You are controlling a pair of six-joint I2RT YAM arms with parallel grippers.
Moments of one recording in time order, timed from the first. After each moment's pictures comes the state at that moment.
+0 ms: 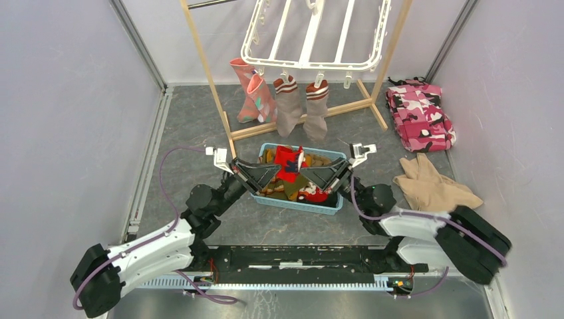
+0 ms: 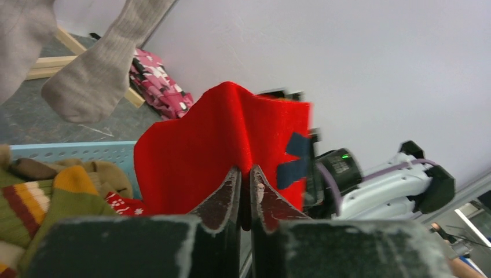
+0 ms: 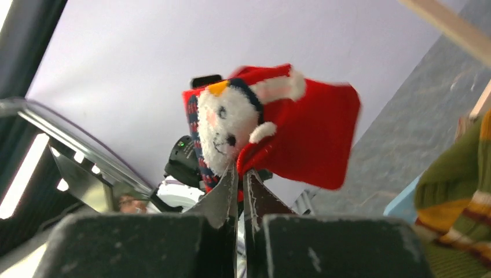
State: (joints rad) left arm -0.82 0.79 0.29 0.85 0.04 -0.82; right arm 0.81 1.29 0.23 1.47 -0.17 1.25
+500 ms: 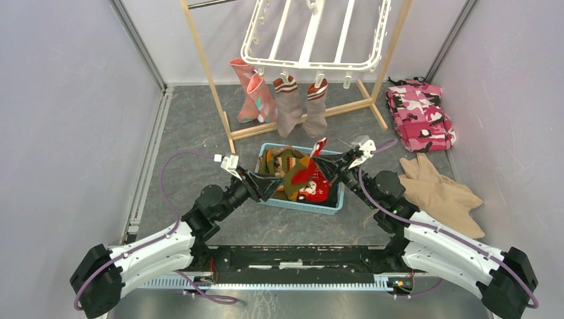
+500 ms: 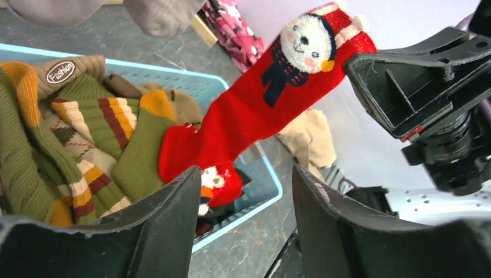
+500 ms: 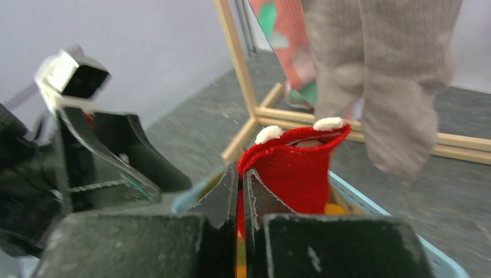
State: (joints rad) left arm -0.82 0.76 0.22 0.62 -0.03 -0.76; right arm 0.82 0.81 0.44 0.57 0.03 0.32
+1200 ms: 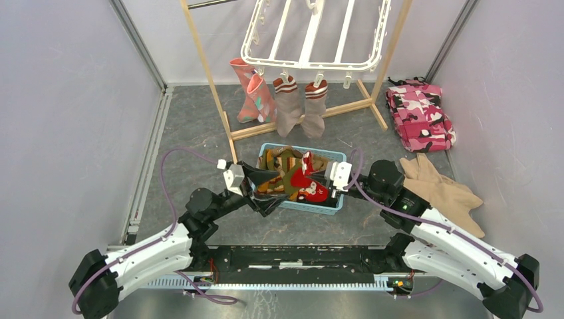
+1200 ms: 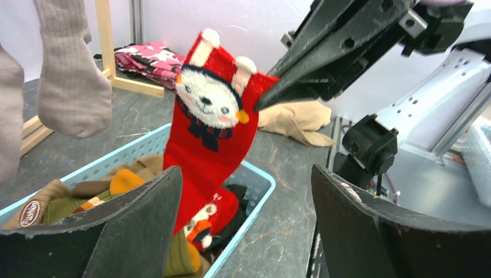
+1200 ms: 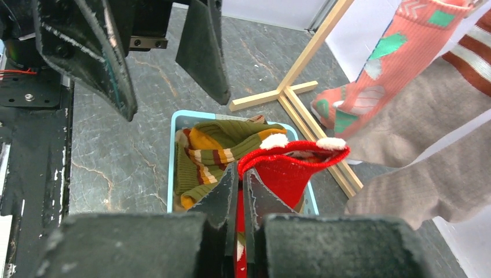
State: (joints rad) left arm -0.82 0.70 0.23 0.72 0.32 -0.26; right arm 0.82 0.77 0.63 0.07 -0.41 -0.43
